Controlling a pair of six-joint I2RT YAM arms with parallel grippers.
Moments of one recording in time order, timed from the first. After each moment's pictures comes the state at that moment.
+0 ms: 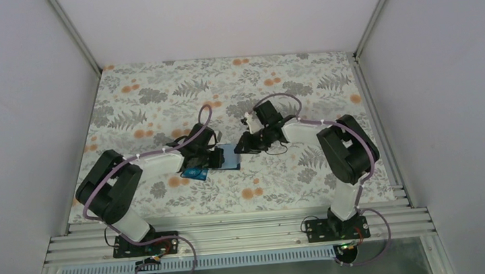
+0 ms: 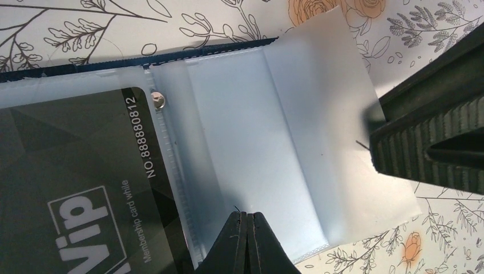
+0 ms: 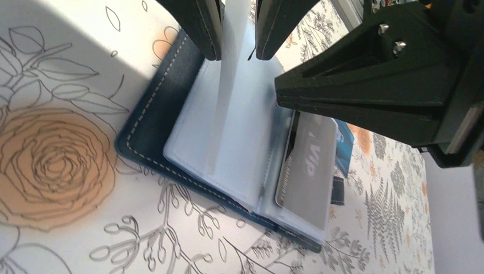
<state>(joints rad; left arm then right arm) -0.65 1.61 0.76 -0.15 0.24 -0.51 0.55 1.83 1.02 -0.24 -0.67 0.48</state>
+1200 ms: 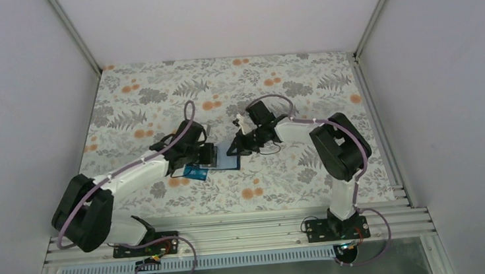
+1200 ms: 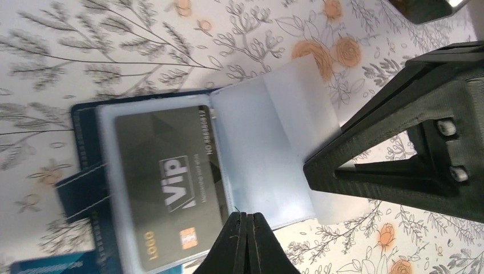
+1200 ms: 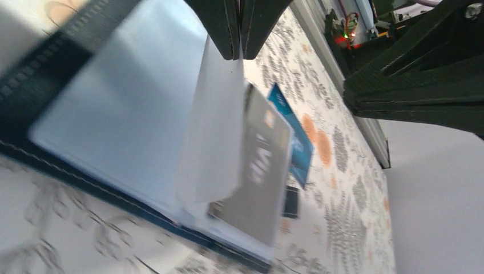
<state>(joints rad) -0.64 1.40 0.77 -0.31 0.13 -0.51 0.59 1.89 1.06 -0.22 -0.77 0.54</state>
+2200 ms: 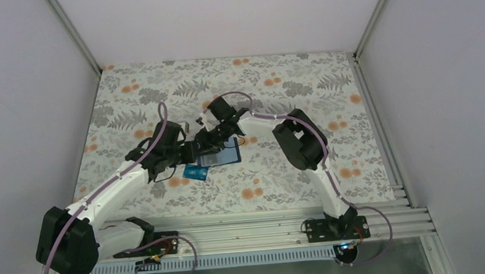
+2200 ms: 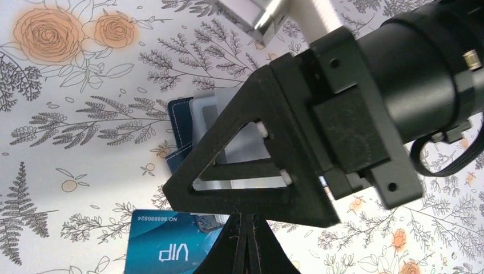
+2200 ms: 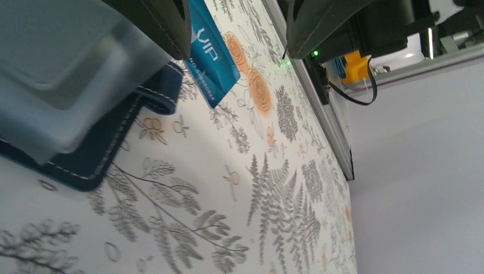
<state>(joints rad) -0.49 1.15 0.71 -0.45 0.11 -0.49 0.76 2.27 1.59 -0.31 -0.88 0.66</state>
